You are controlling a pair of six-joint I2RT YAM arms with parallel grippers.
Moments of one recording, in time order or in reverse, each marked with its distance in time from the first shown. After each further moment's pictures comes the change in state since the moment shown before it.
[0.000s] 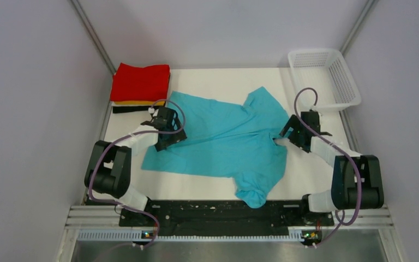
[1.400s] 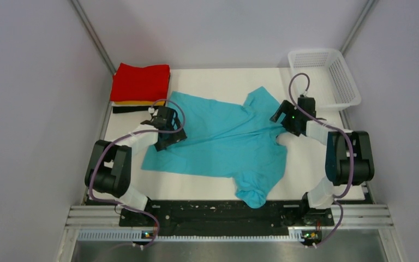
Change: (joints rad) left arm 0.005 0.005 0.009 -0.010 0.010 0.002; right arm 0.000 0.219 0.167 0.163 -0.279 -0.020
